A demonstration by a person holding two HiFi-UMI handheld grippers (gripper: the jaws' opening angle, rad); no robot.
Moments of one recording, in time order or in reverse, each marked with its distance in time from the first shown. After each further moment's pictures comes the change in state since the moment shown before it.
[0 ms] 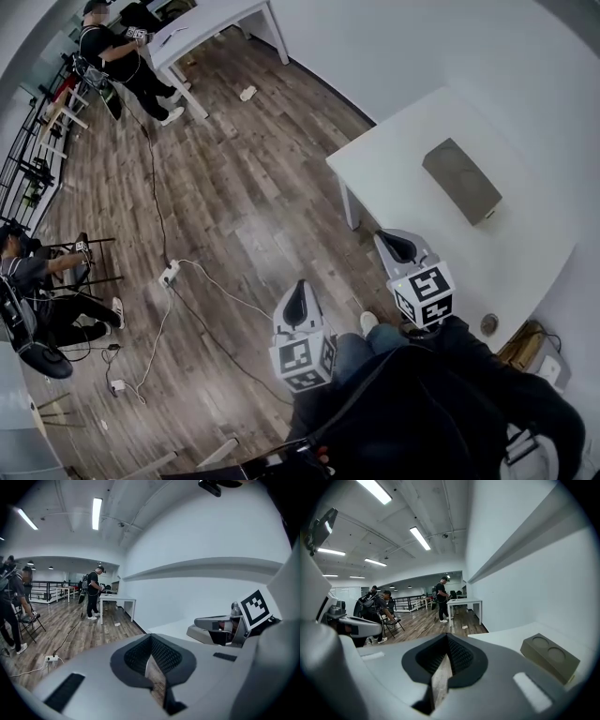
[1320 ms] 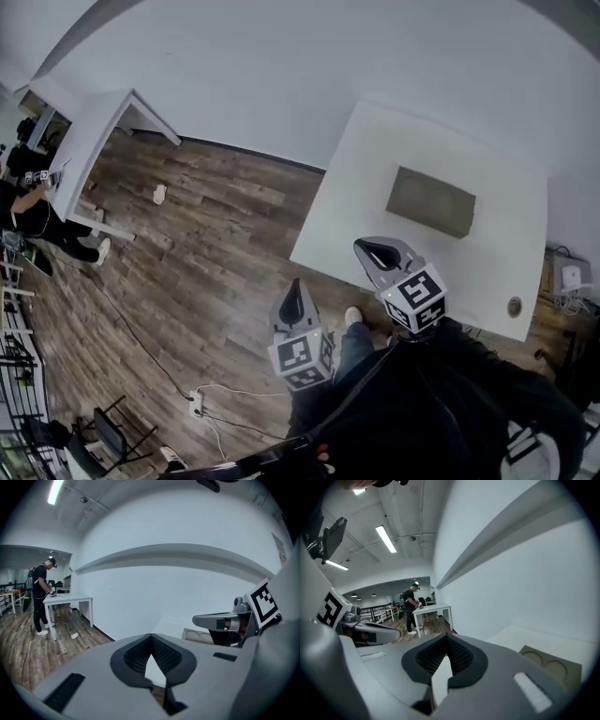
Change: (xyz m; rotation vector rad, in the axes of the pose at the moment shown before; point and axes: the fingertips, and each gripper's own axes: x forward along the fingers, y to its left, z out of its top) left arm 0.300 -0.047 0.110 0.232 0.111 -0.503; right arm 0.131 -0.165 0.073 0.187 -0.079 -0.391
